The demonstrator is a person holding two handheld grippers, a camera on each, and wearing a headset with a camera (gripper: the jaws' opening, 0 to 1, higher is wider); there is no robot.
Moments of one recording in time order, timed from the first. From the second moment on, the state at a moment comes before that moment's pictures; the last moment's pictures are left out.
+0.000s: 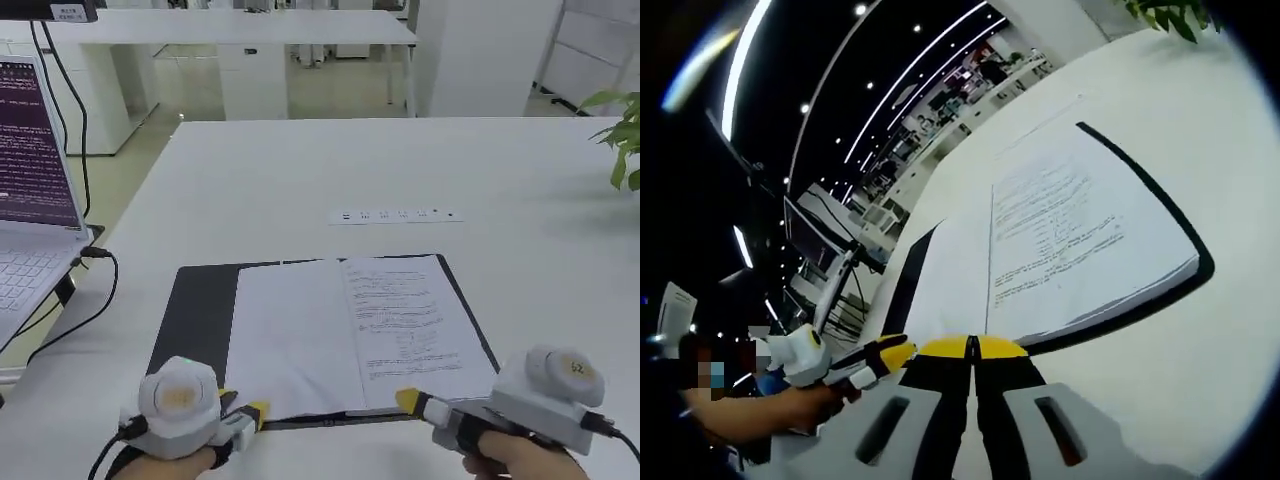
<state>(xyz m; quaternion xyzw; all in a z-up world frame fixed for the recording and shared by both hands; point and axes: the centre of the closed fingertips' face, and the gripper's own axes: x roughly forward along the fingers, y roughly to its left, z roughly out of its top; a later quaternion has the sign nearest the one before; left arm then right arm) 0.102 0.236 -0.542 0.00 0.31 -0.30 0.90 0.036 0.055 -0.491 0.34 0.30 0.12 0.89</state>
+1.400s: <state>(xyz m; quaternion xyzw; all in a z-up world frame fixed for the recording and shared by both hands) 0.038 0.274 -0.435 -0.06 0.25 -0.23 0.94 0.005 -0.037 -0.413 0.06 0.19 0.08 0.98</state>
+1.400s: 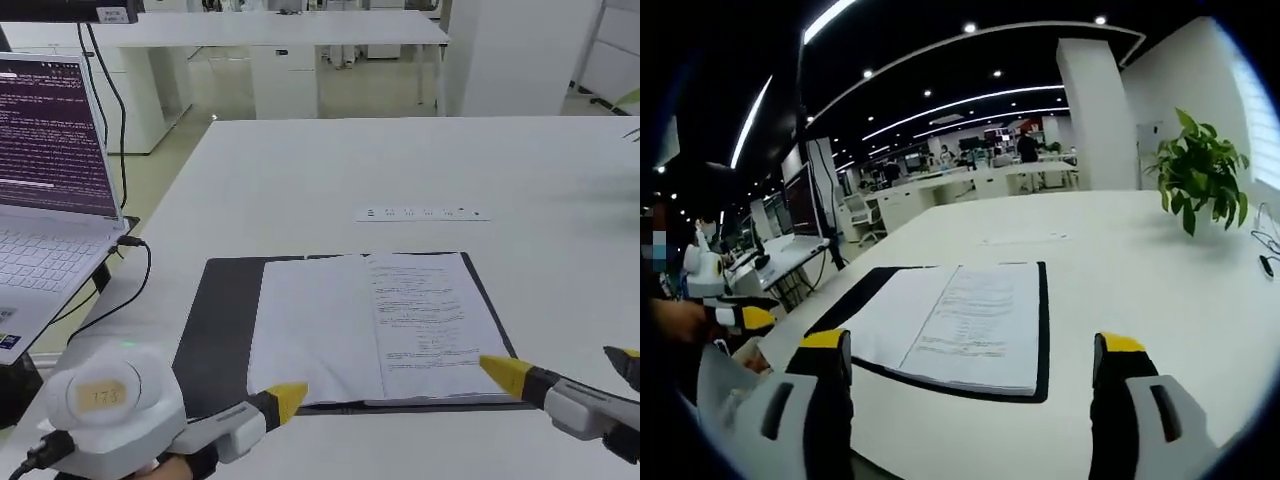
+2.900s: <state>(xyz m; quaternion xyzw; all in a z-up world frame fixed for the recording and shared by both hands) 0.064 0.239 -0.430 -0.02 0.26 -0.26 0.93 0.002 -0.034 -0.422 0.05 0.23 0.11 0.97</state>
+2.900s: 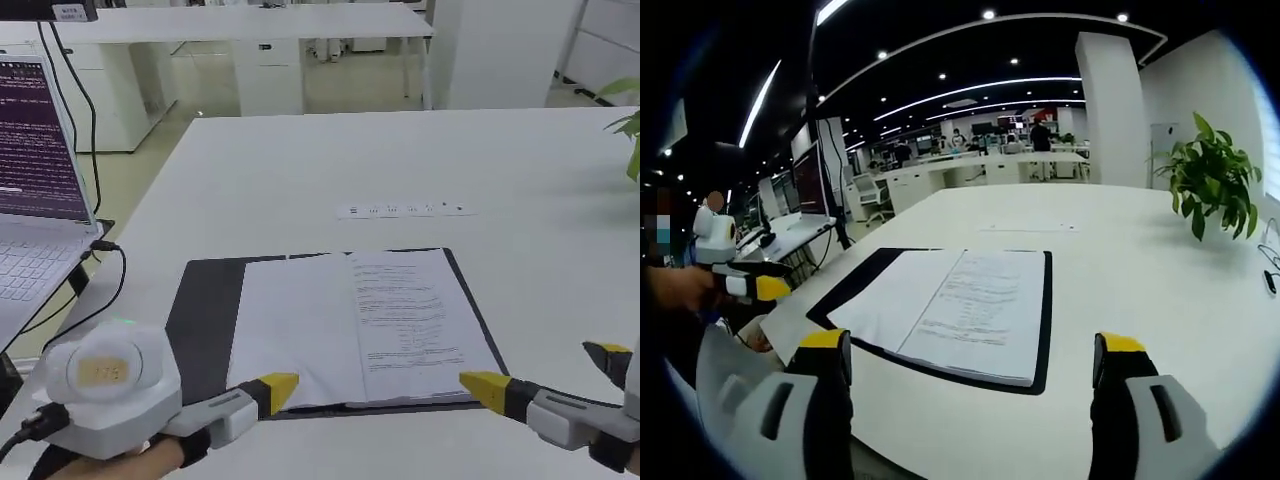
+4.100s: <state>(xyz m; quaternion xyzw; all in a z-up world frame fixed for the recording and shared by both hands) 0.103 0.051 -0.497 0.05 0.26 -0.38 0.89 0.027 -0.030 -0.441 0.06 0.24 0.14 0.96</state>
